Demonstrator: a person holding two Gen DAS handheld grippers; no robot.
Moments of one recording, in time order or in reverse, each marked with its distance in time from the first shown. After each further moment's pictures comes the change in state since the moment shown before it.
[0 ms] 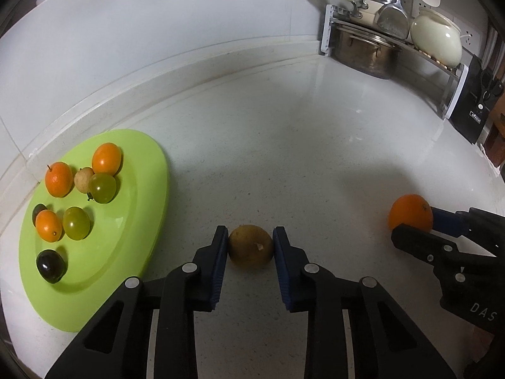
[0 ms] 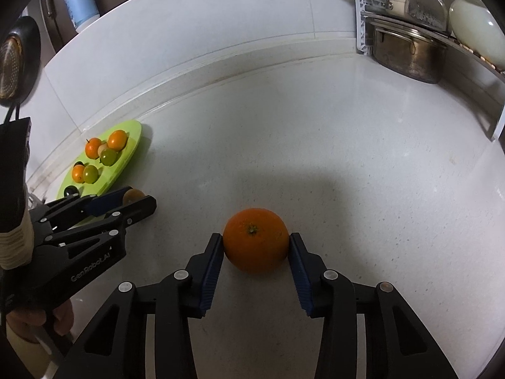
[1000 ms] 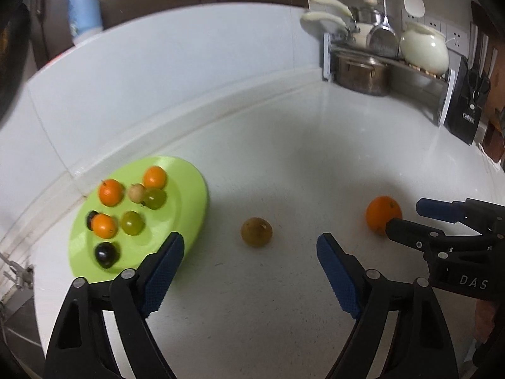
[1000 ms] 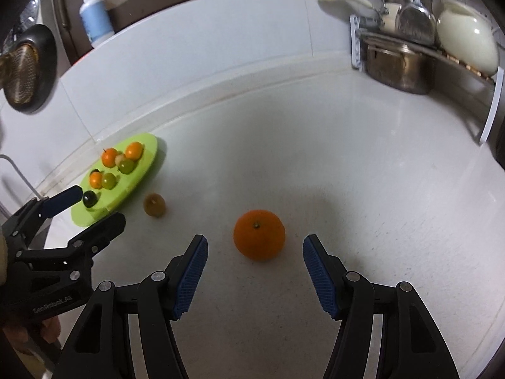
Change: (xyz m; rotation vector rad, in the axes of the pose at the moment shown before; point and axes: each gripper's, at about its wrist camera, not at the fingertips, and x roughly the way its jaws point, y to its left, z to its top) left arm -0.063 -0.004 -0.018 0.038 -0.116 0.100; right arm -0.033 0.000 -0.008 0.007 -0.054 0.015
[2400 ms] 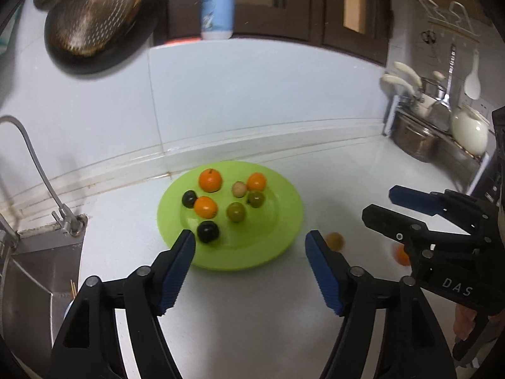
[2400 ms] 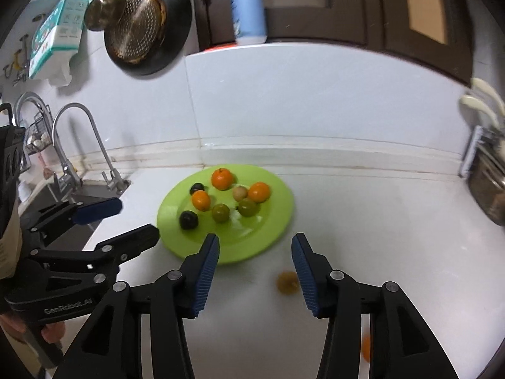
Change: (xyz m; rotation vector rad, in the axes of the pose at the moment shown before) left arm -0.092 0.092 -0.017 -0.287 -0.097 0.142; right arm -0.018 0.136 0.049 -0.411 -0.124 0.246
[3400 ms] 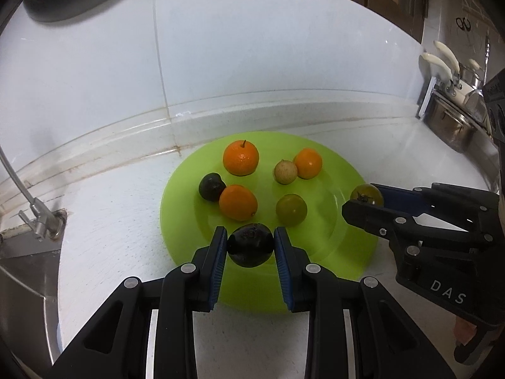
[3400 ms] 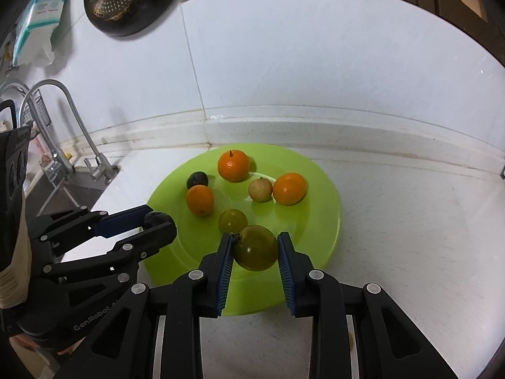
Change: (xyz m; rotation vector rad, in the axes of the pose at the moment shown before) left arm 0.112 0.058 0.001 -0.027 0.126 0.022; right arm 0.123 0.019 0.019 -0.023 0.129 0.093
